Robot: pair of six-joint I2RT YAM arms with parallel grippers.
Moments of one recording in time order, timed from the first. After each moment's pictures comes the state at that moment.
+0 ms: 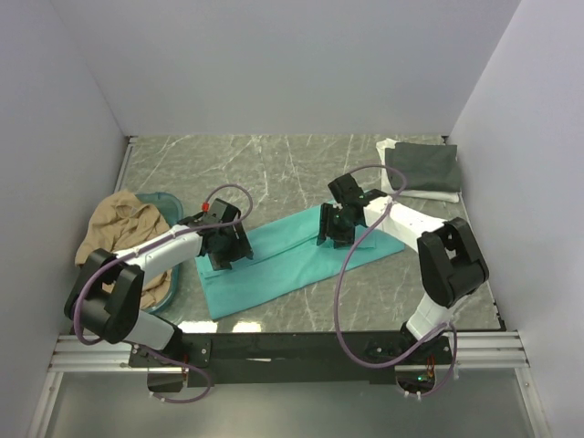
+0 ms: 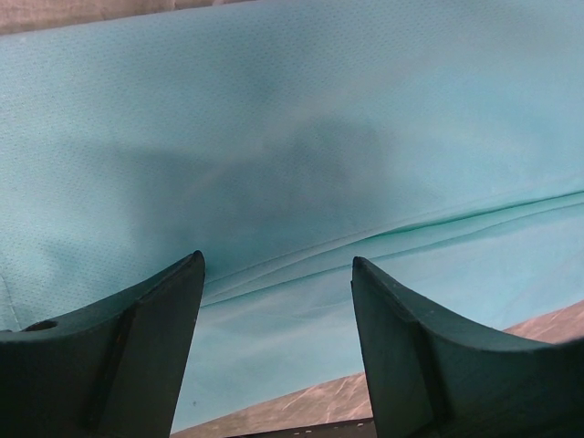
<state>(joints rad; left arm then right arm) -0.48 1.44 0.79 -0.50 0.00 -0.86 0.49 1.69 1.10 -0.58 -0.13 0.60</state>
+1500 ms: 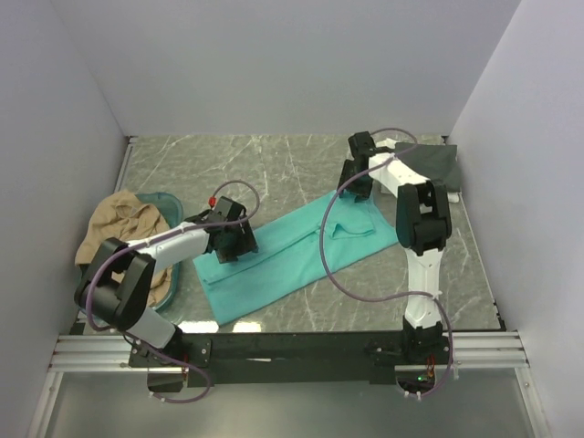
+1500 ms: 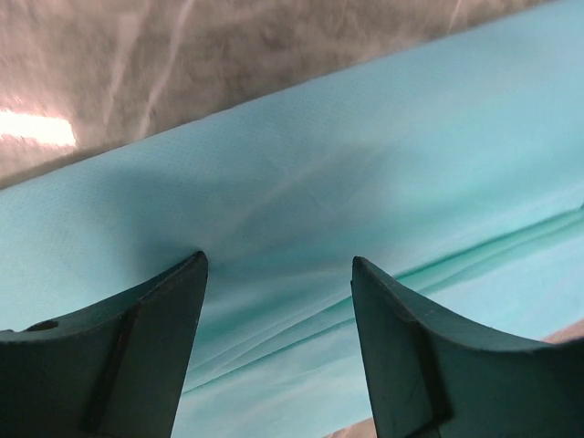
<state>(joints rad) -0.49 1.53 0.81 -0.36 -0.02 -0.82 0.22 2.18 1.70 -0.69 0.04 0.50</state>
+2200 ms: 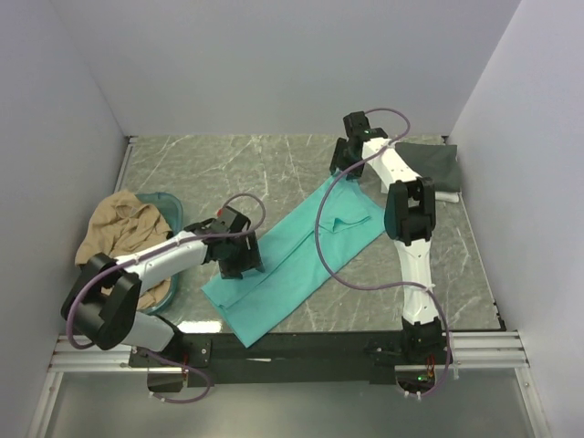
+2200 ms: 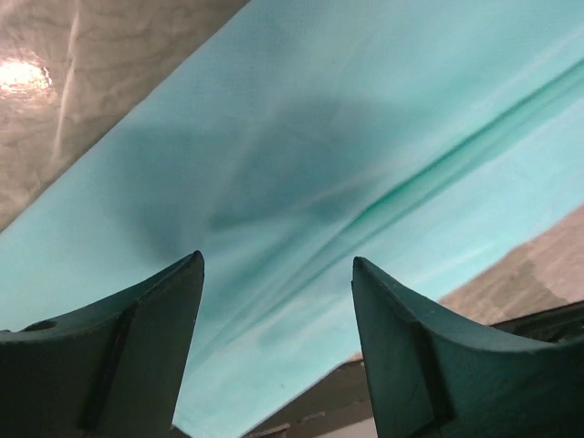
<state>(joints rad) -0.59 1.41 0.77 -0.50 0.11 -0.84 0.23 2.41 2.17 -0.82 0.00 0.49</state>
